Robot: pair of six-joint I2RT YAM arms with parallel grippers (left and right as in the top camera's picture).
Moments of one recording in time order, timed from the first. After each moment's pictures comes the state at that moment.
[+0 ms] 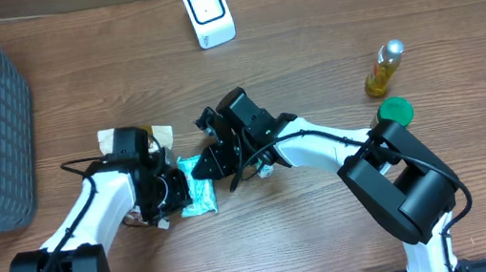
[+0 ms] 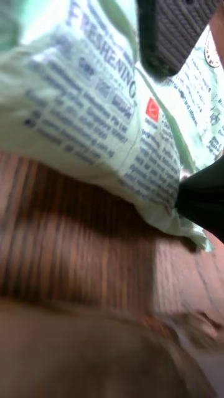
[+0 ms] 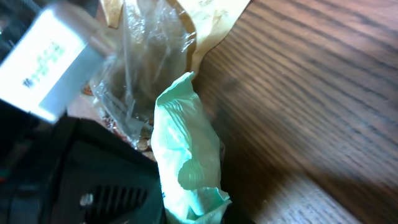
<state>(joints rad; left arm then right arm) -0.08 1.58 0.80 -0.73 0.36 -0.30 0.71 2.04 1.20 -0.11 -0.70 0.47</state>
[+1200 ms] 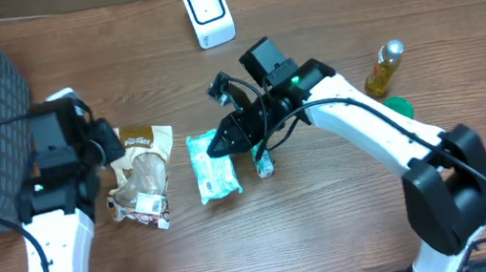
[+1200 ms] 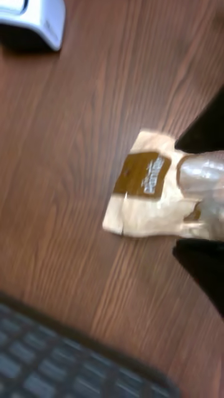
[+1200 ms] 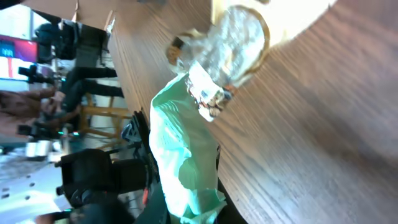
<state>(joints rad) 0.09 1.24 1.03 -0.67 -0.07 -0.27 0.56 1.87 1.46 -0.73 -0.88 0.09</state>
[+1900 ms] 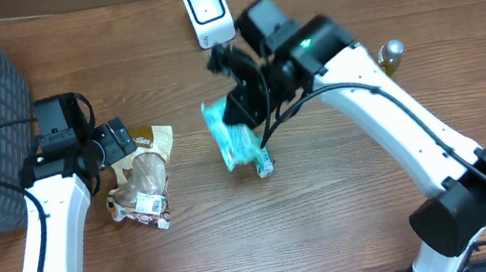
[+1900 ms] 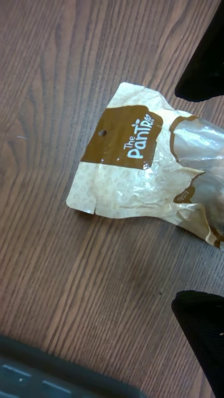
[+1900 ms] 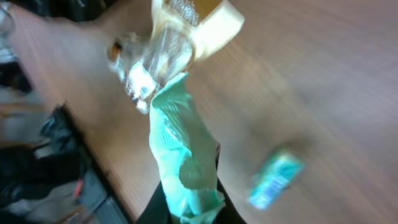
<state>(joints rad) 0.12 1.42 1.03 -0.68 -0.08 -0.27 0.57 1.87 1.95 -1.25 -0.45 -0.10</state>
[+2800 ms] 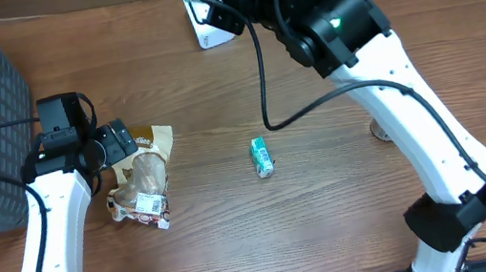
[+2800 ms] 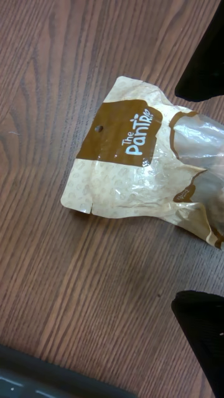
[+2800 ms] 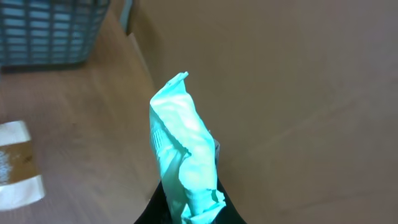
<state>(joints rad) 0.12 1.45 1.03 -0.68 -0.08 -0.27 0.57 1.91 2.22 -0.68 -0.14 -0.65</state>
